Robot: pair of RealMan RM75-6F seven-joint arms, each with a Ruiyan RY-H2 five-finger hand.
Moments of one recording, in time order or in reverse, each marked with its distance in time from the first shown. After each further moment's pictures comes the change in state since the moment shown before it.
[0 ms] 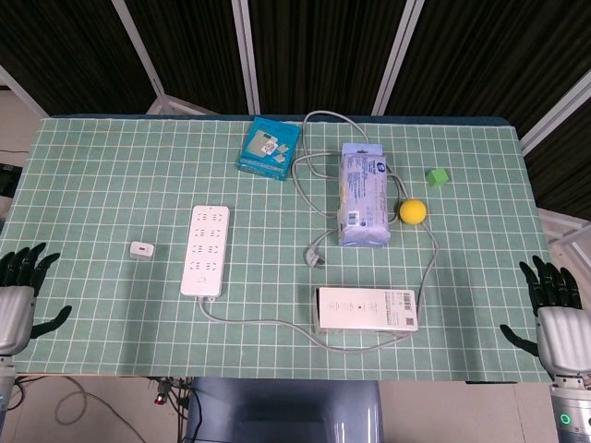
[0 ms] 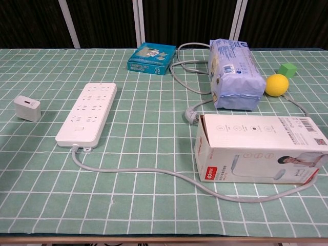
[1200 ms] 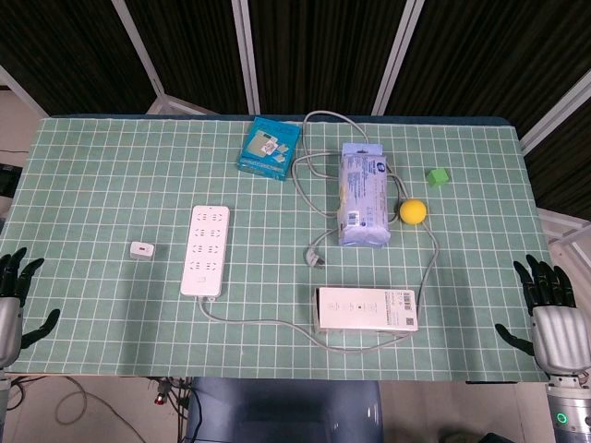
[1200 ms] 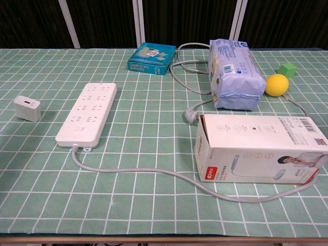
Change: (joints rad) left arm 0.086 -0.068 0.028 0.004 0.059 0.182 0.046; right arm 0.006 -0.004 -0.001 0.009 -0.020 0.008 0.014
